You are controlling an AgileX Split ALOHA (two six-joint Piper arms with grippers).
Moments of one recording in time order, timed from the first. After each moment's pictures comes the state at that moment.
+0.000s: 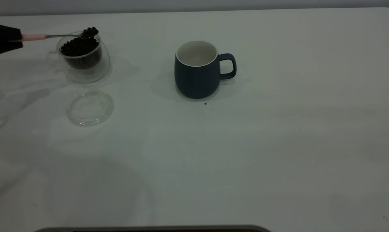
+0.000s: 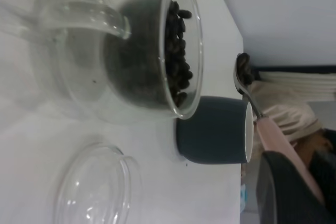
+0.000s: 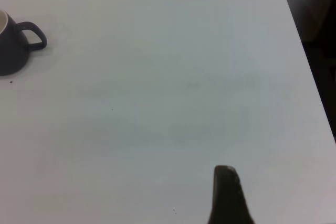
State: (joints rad) left arm 0.50 2.41 -1.24 -1.46 1.13 1.23; right arm -0.03 0.03 -0.47 0.01 1.12 0.04
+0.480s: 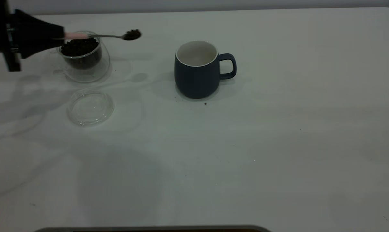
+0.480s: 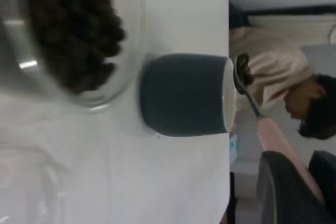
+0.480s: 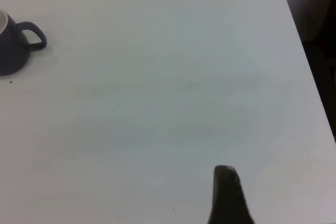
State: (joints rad) left arm 0.31 2.41 -1.24 -1.49 1.14 1.23; right arm -0.03 0.03 -0.47 0.01 1.12 0.04
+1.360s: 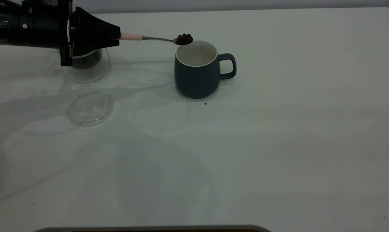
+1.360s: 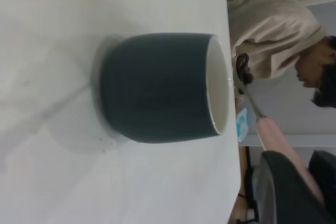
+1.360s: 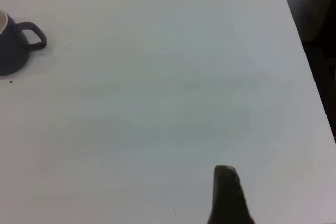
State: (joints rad) left arm 0.10 2.41 -1.24 -1.59 1.05 1.28; right arm -0.03 0.03 -0.47 0.01 1.12 0.04
